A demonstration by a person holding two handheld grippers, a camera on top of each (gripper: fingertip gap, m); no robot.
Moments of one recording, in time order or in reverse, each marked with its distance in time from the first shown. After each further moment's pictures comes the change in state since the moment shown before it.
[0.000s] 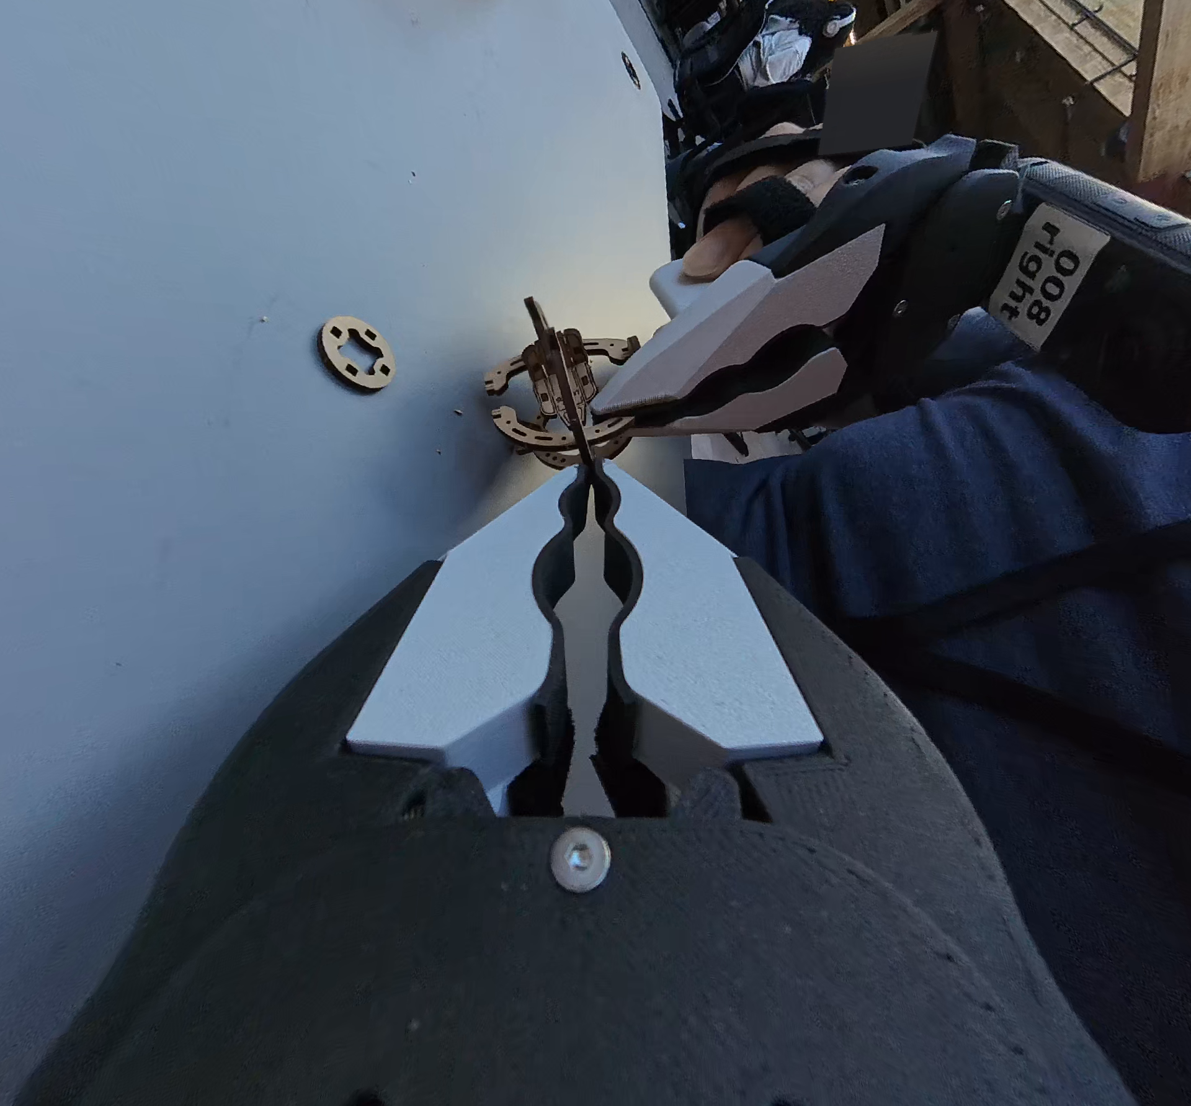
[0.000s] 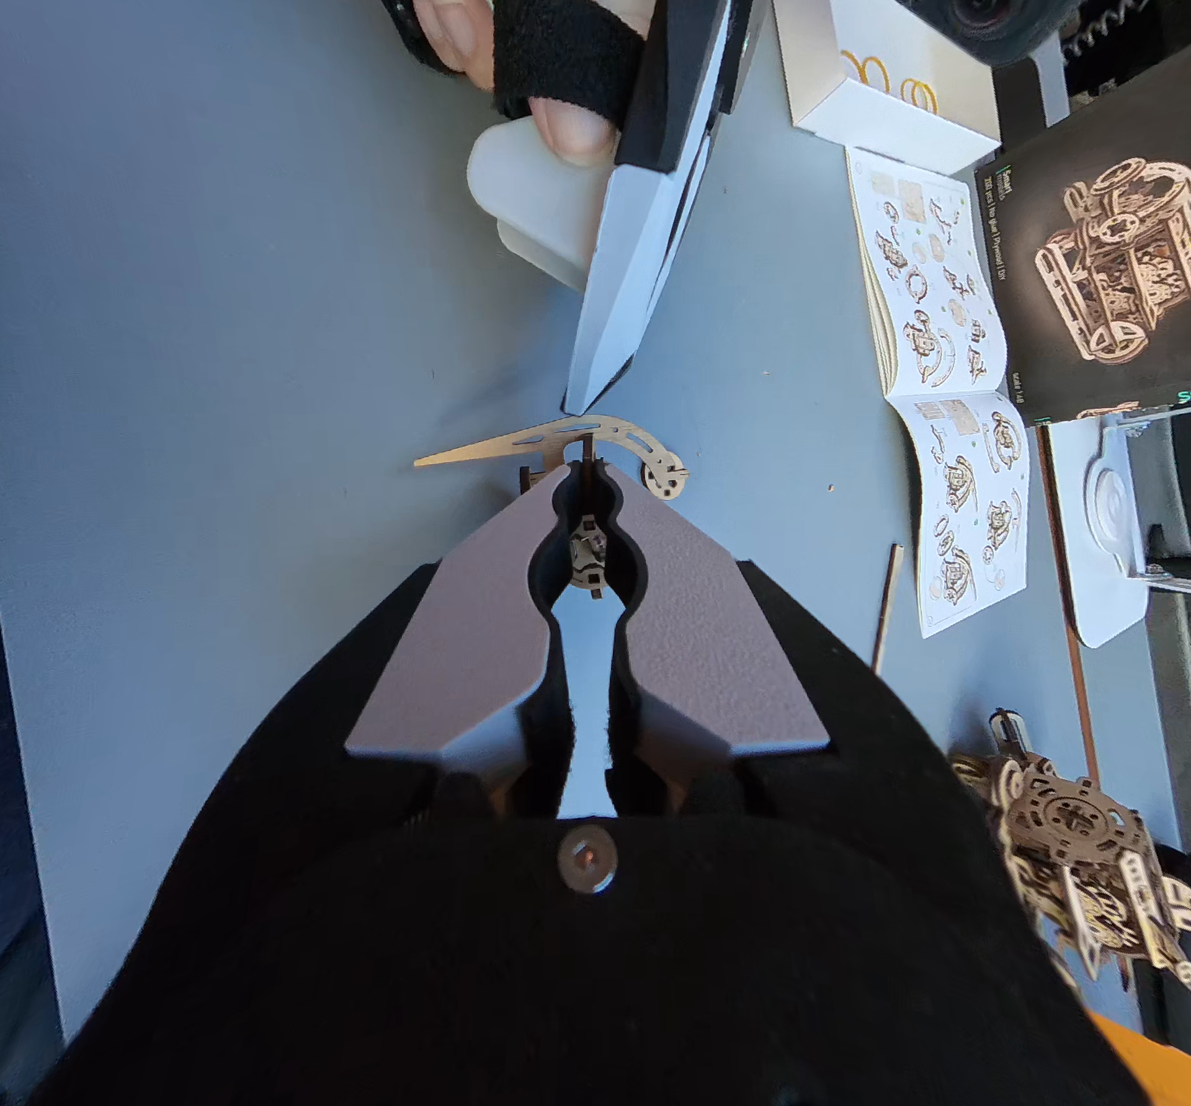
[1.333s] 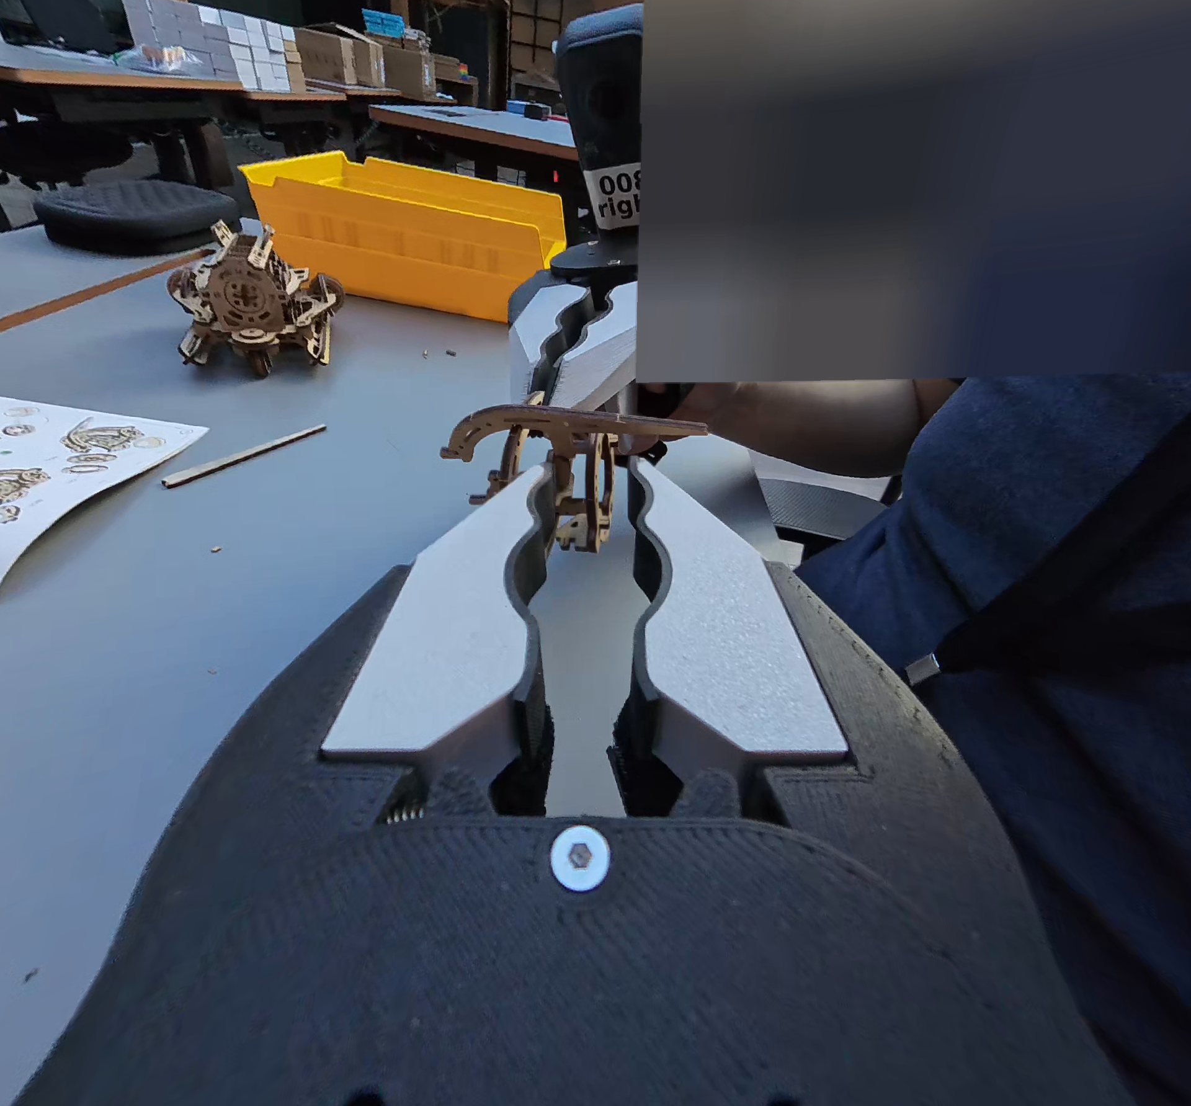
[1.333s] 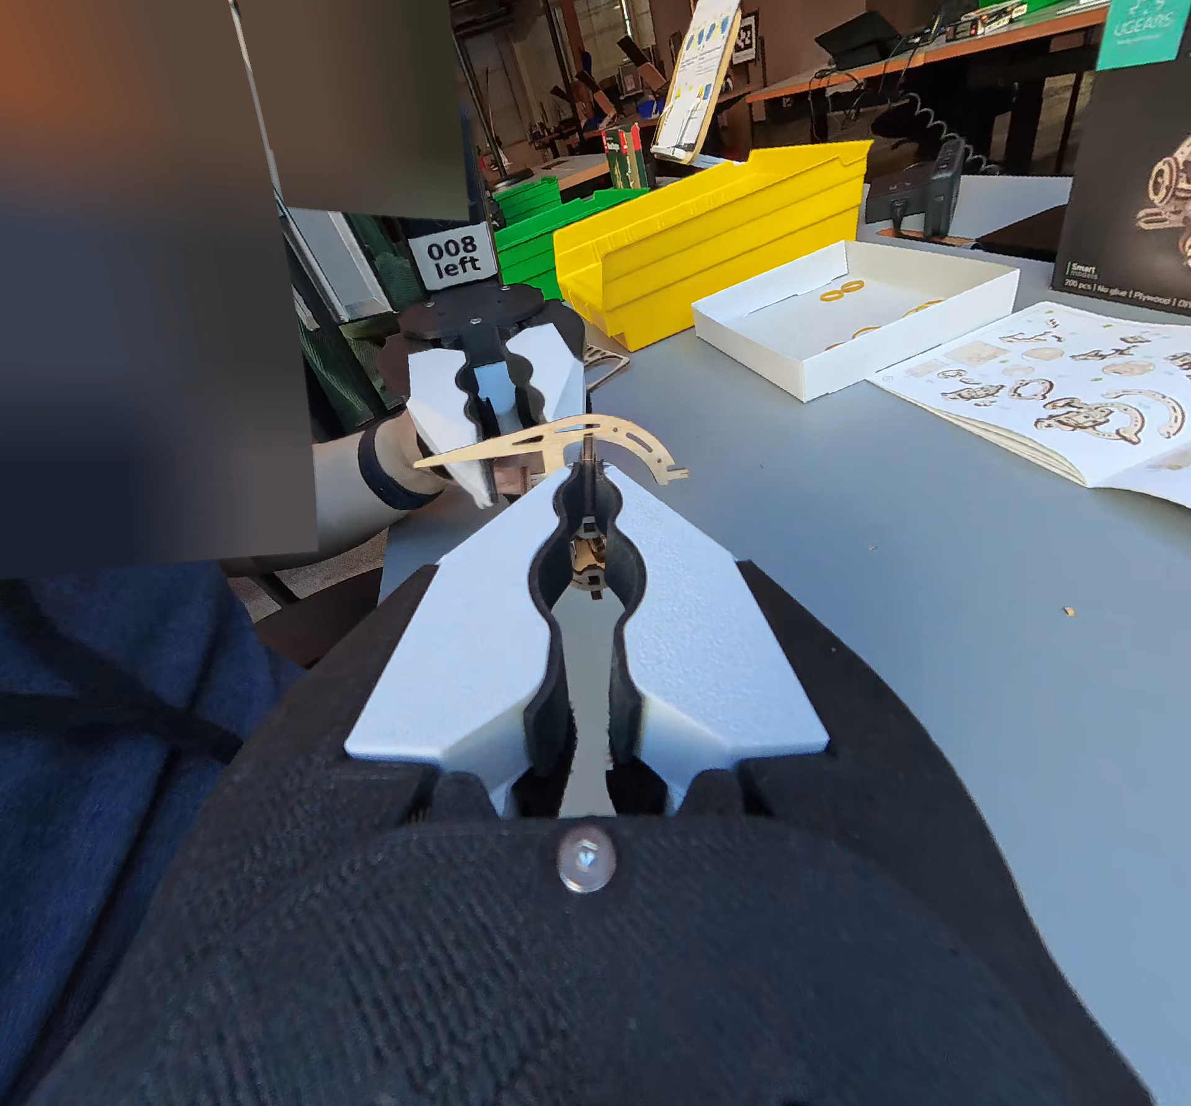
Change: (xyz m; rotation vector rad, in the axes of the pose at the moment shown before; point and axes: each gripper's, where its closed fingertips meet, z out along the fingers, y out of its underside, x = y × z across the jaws) left arm 0.064 -0.036 -0.031 0.375 -0.212 0.732; right arm 0.049 -0.057 -0.042 0.758 -0.323 0.764
